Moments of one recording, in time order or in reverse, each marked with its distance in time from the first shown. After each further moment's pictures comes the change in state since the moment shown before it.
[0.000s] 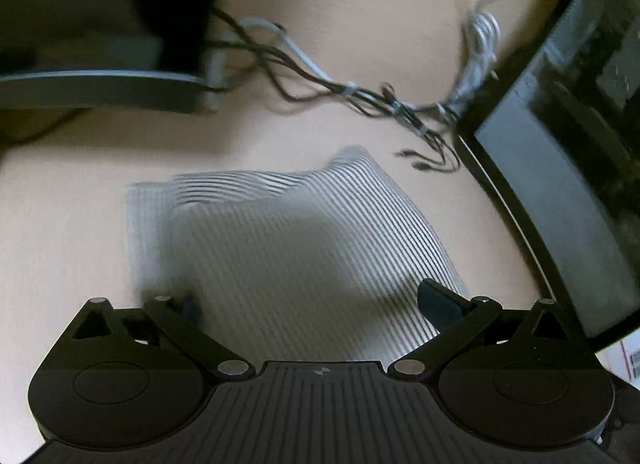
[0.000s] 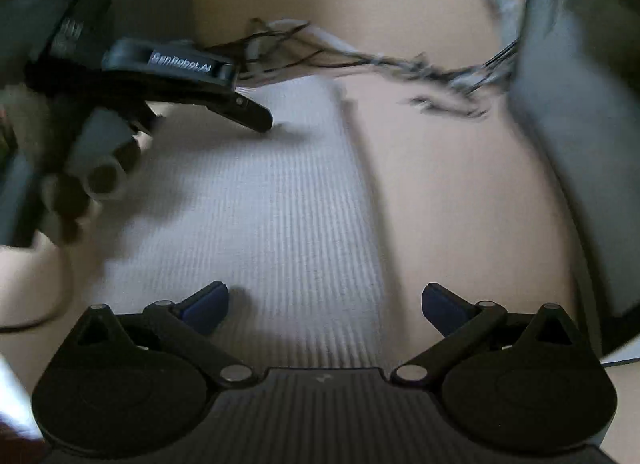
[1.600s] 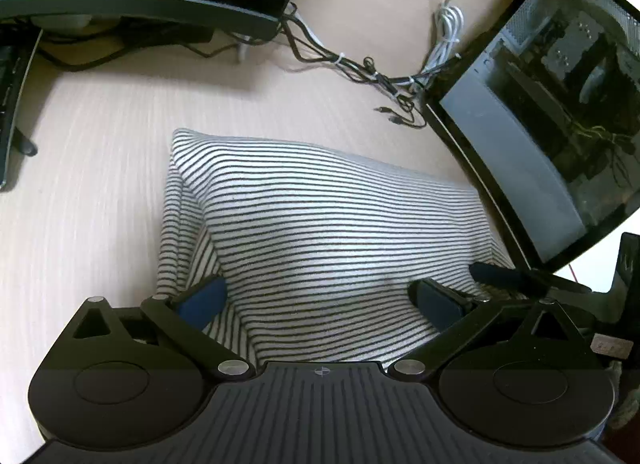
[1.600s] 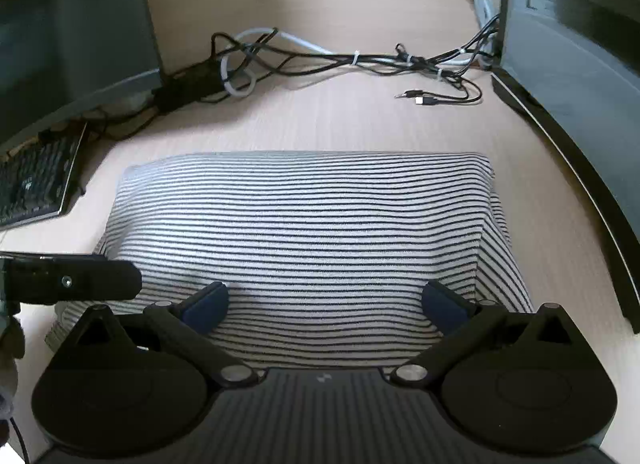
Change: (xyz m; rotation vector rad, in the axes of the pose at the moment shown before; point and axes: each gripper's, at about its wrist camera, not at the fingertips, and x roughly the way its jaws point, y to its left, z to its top) left arm -0.040 0.041 -0.053 -0.005 0.066 -0.139; right arm 0.044 0.053 0.022 0.159 0.005 -0.139
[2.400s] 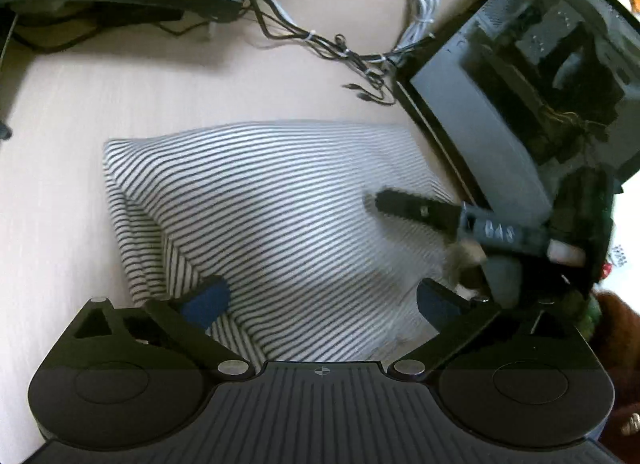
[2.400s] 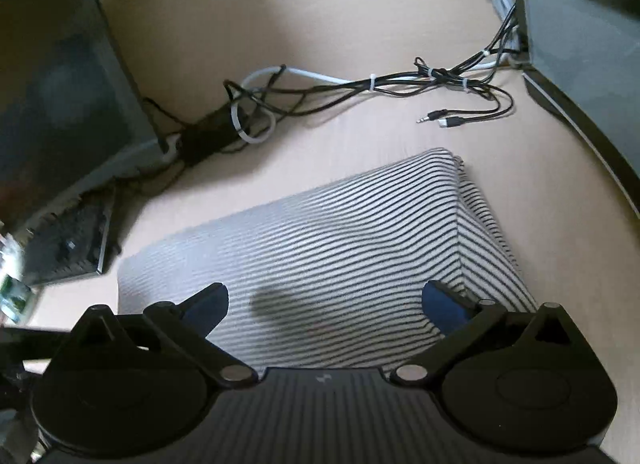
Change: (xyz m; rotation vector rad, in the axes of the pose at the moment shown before) left arm -0.010 0.000 0.005 0.009 0.097 -0.072; right arm 0.017 -0.042 0.024 0.105 -0.071 0.204
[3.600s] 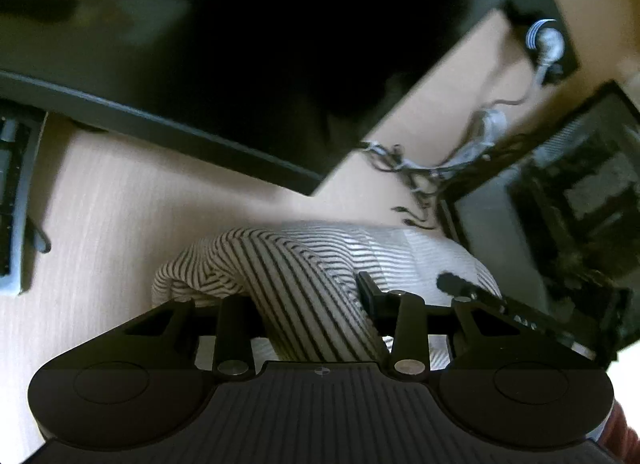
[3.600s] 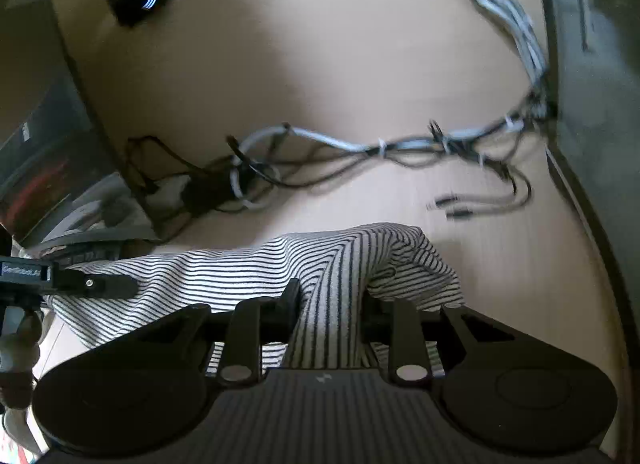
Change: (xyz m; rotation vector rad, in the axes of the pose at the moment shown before) left arm -0.014 0.026 0.089 -0.213 -0.144 -0.004; right arm 0.005 -0.027 0.081 -0.071 -0.010 0.103
